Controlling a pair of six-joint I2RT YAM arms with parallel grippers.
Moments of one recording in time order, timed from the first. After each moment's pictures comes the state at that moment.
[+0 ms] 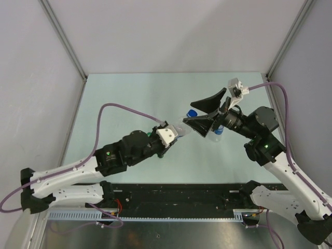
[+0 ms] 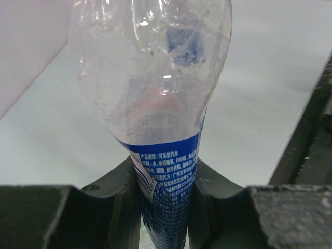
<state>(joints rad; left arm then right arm) -1.17 0.94 0.93 -0.23 -0.19 0.15 0.63 0.87 1.01 0.18 -0.54 0.48</state>
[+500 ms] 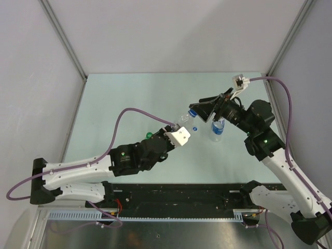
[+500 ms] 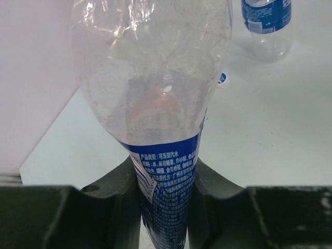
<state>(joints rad) -1.30 1.11 1.01 -0.29 -0.68 0.26 0.51 0.91 1.01 0.05 -0.38 0.60</state>
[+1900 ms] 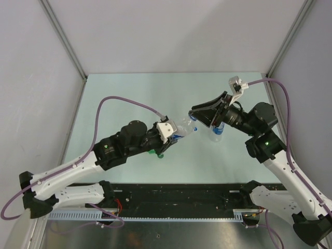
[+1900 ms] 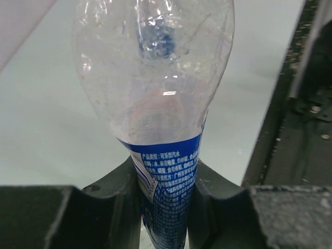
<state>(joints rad) -1.08 1.00 1.02 -0.35 -0.03 0.16 0.54 0.90 1.01 0.09 -0.54 0.55</state>
